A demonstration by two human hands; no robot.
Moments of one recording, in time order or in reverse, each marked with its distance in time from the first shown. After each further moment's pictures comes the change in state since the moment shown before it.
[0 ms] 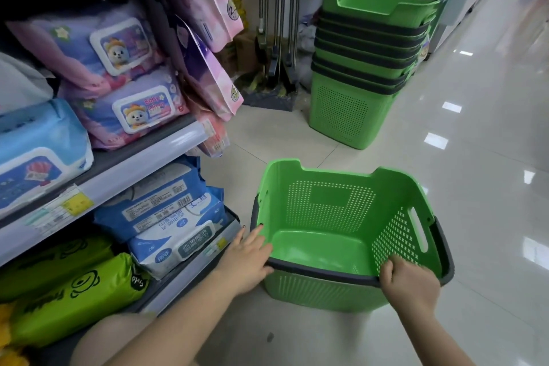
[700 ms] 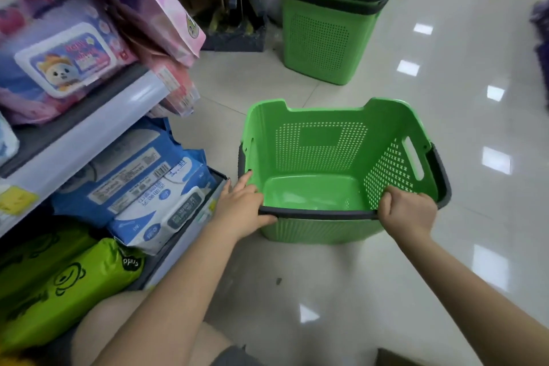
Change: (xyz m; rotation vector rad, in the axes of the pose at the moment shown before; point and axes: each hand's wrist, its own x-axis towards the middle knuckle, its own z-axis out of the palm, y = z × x) left_hand 0.028 -0.021 -0.008 -0.054 -0.093 -0.020; right_hand 0.005 -0.006 0.023 -0.113 0.111 0.028
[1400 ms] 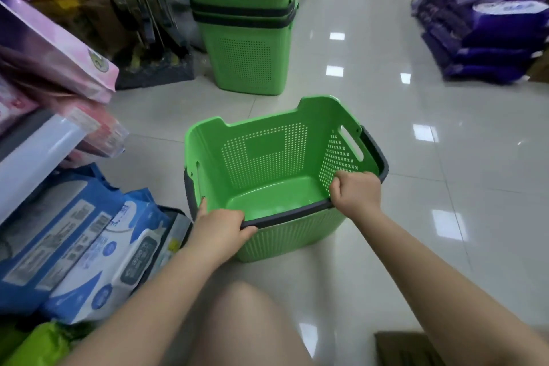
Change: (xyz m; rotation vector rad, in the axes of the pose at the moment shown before) left_hand -0.002 0.035 -0.013 0.176 0.005 0.147; right_hand -0.004 -0.008 -0.004 0.069 -0.031 0.088
